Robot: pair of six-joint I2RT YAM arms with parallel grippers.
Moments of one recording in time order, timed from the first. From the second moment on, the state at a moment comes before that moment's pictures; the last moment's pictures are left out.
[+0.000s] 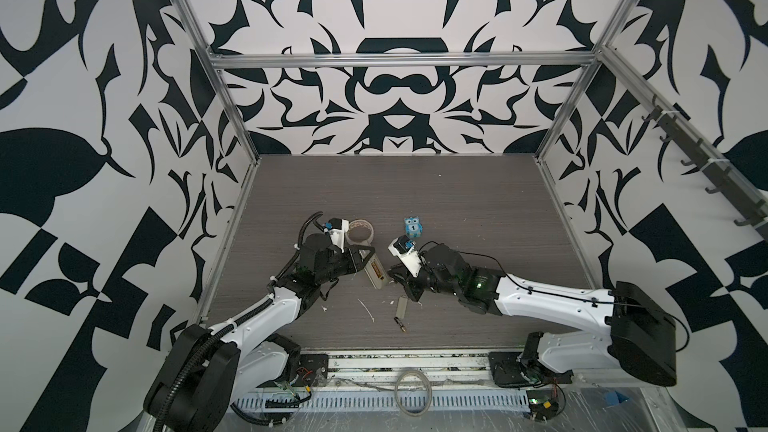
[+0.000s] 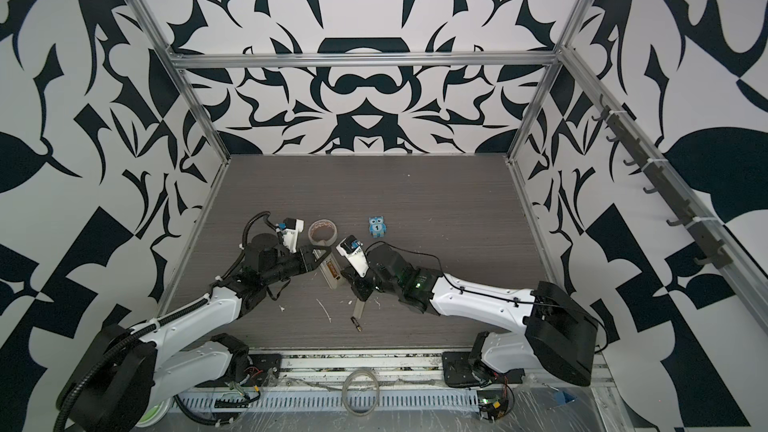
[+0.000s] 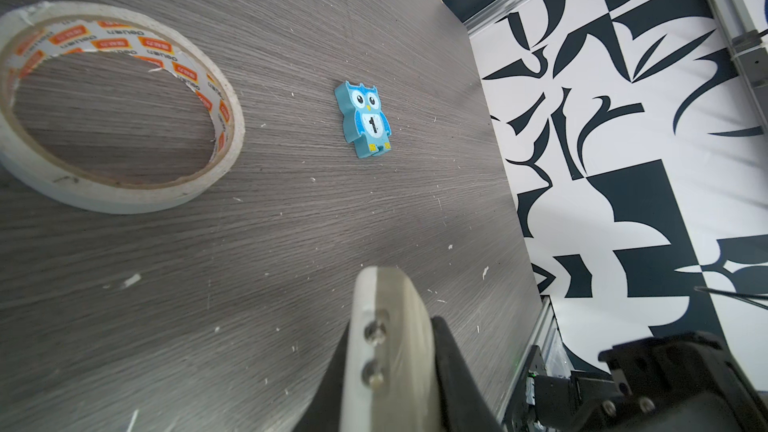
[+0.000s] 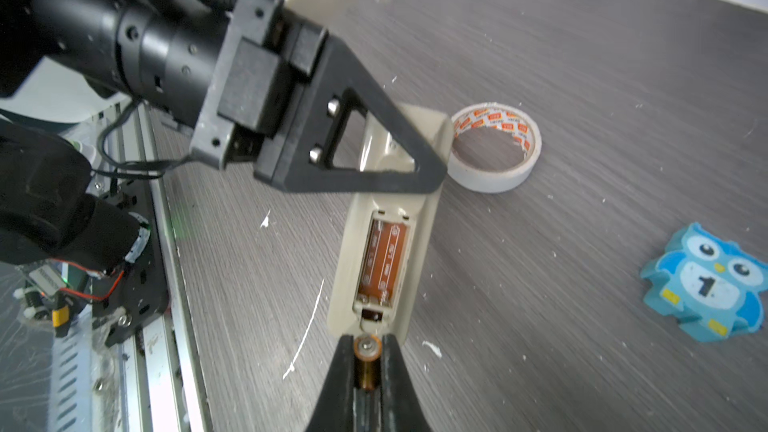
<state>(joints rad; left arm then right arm) -0.46 1.10 0.36 0.31 0.46 -0.78 1.02 1.31 0.70 0.11 -0.09 0.18</state>
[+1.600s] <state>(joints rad) -0.46 1.10 0.36 0.37 0.52 -0.81 1.02 1.49 0.73 0.34 -0.05 0.15</state>
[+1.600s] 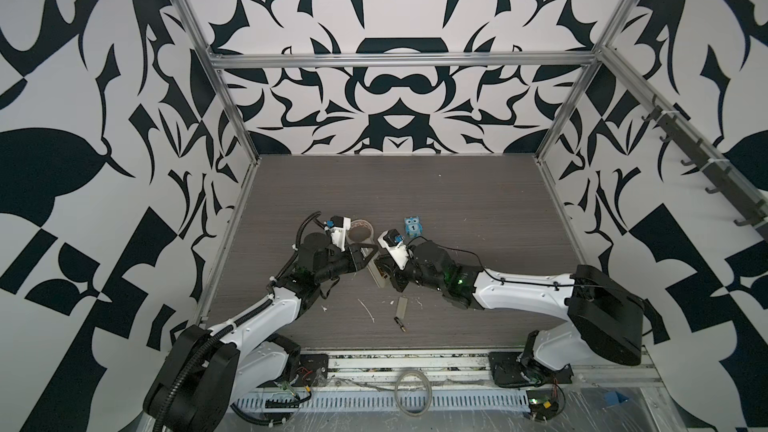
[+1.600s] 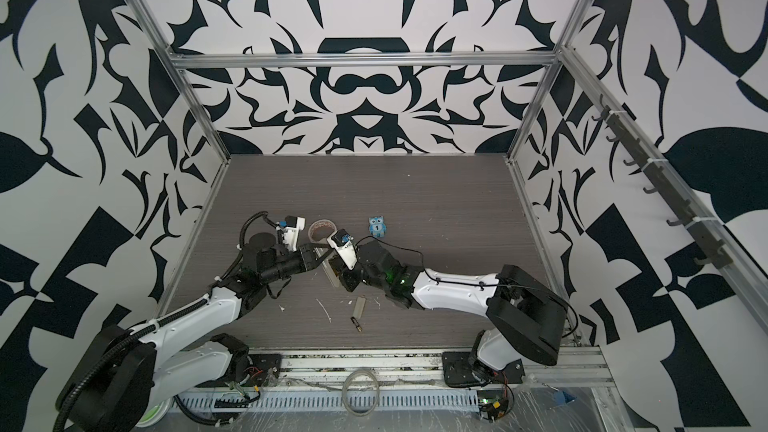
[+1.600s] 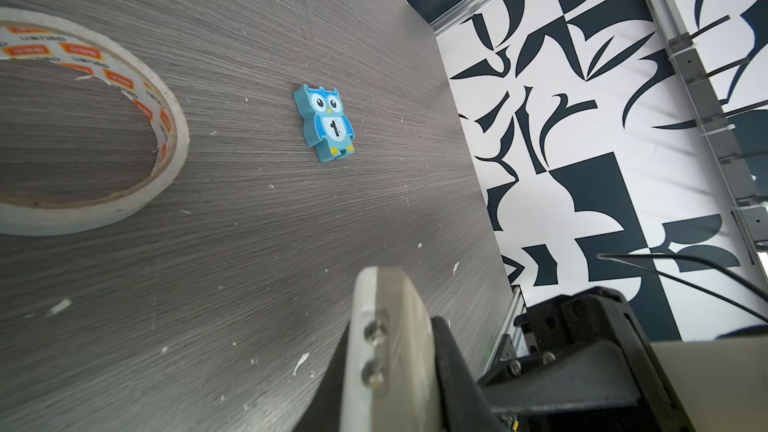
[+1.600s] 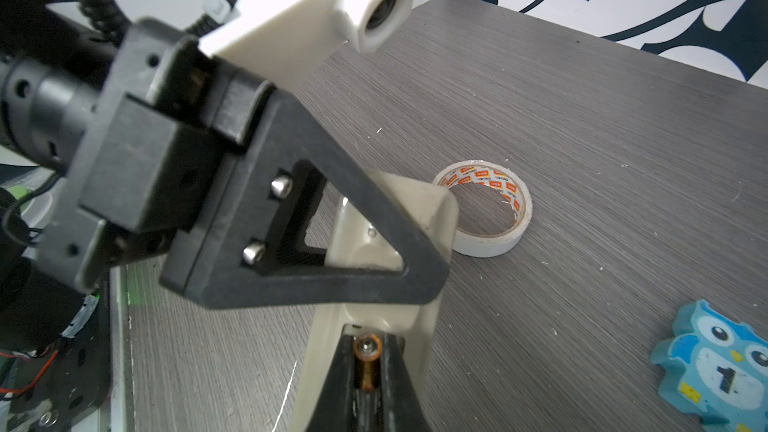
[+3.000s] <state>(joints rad) -0.46 1.12 0.36 0.36 0.50 -0.81 1.03 1.55 0.74 0.39 0.02 0.15</state>
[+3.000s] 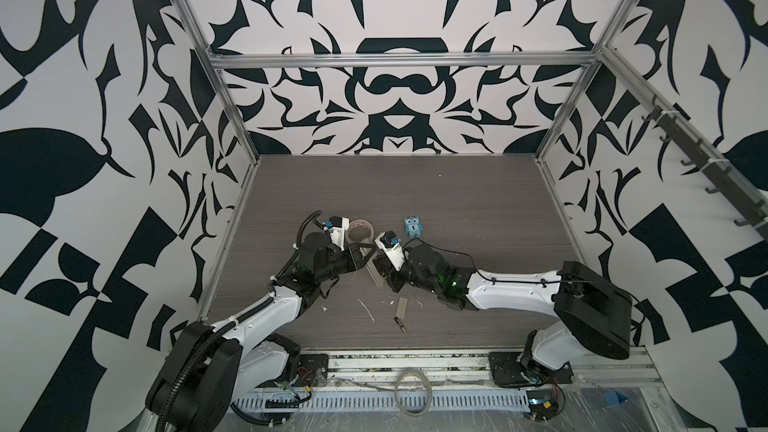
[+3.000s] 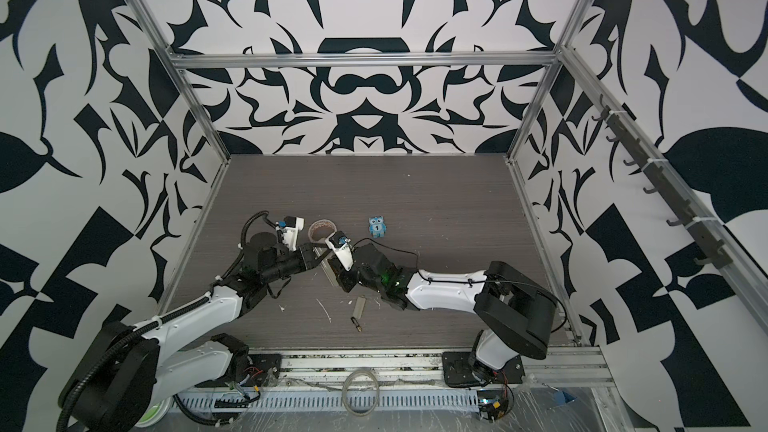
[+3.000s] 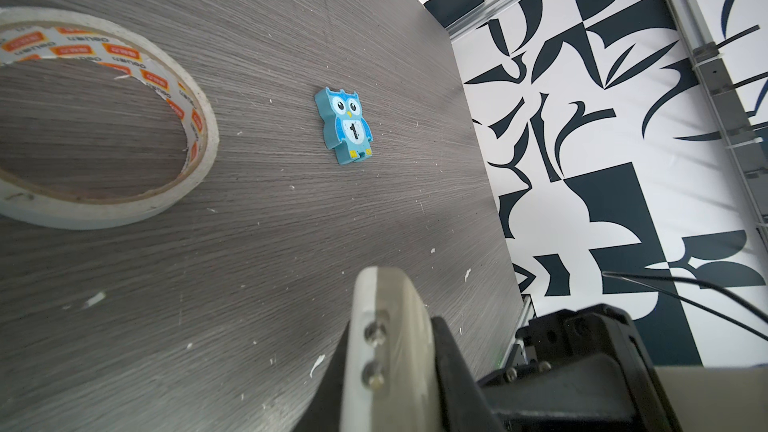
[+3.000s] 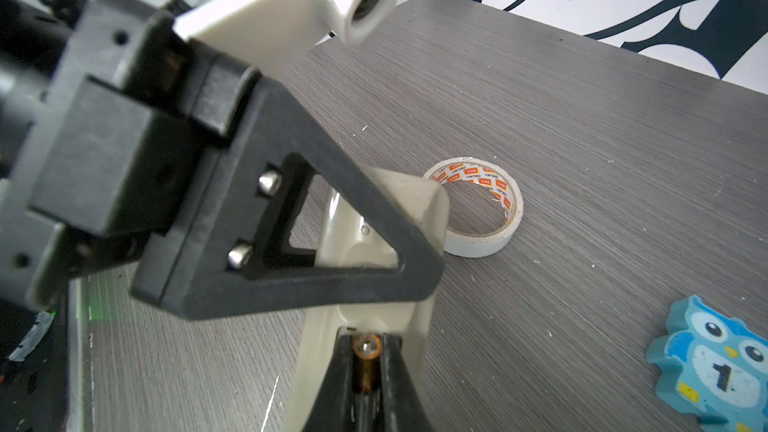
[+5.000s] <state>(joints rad) -0.47 1.08 0.41 0.19 0.63 -0.76 1.02 1.15 0.77 -0.27 -0.07 -0.32</state>
